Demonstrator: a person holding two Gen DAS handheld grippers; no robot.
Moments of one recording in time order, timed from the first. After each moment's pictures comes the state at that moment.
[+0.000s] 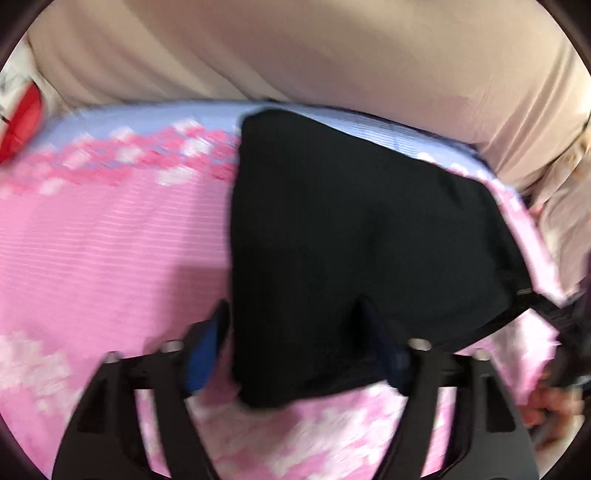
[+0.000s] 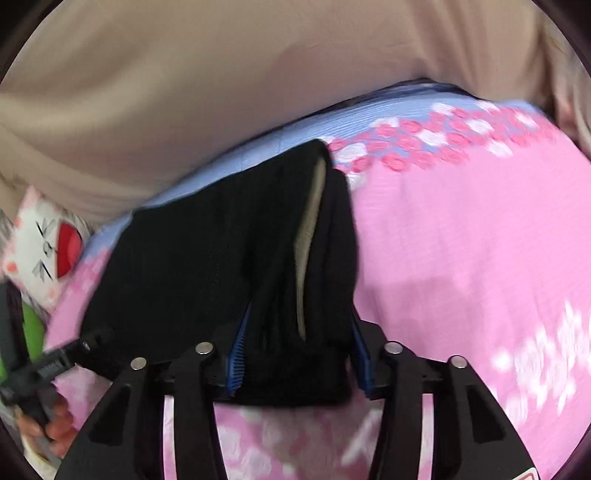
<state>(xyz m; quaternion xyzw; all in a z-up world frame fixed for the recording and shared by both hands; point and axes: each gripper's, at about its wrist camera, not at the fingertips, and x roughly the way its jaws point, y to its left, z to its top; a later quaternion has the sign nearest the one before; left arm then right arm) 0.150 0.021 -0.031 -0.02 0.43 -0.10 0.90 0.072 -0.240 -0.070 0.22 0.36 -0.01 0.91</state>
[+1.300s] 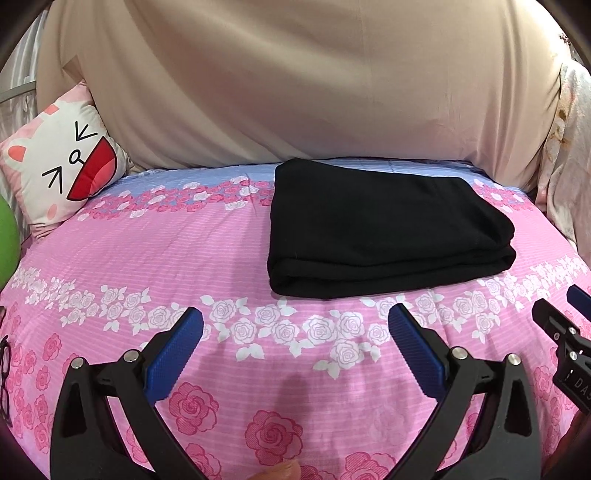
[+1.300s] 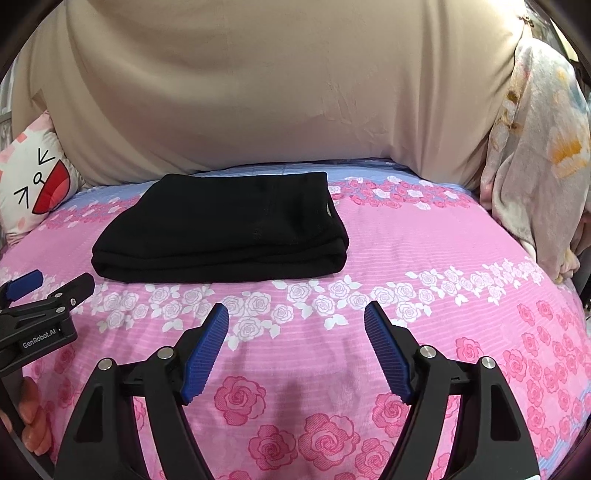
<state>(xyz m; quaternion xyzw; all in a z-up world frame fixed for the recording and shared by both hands) 0.030 0.013 -0.017 0.02 0.31 -0.04 0.95 -0.072 -0.132 -0.048 0.04 0.28 -0.12 0.95</state>
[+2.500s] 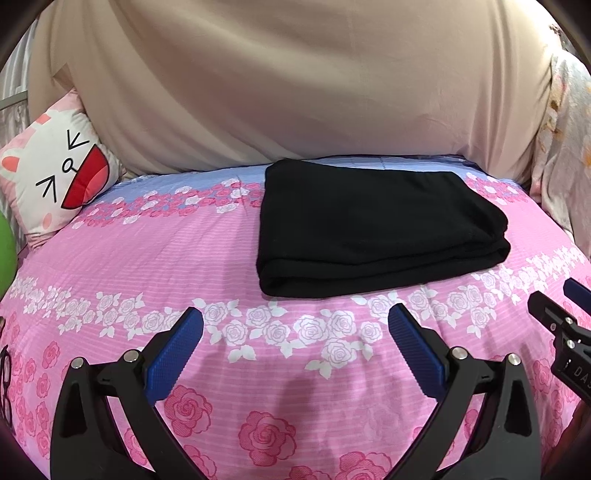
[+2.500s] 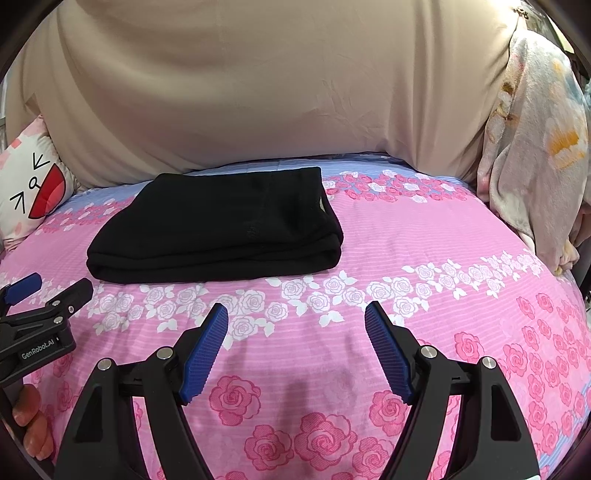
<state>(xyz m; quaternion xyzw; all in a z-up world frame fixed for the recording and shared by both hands) 0.031 0.005 -0.017 0.04 0.31 -0.06 0.95 -0.070 -0.138 -0.050 0.05 0.28 -0.12 0.95</state>
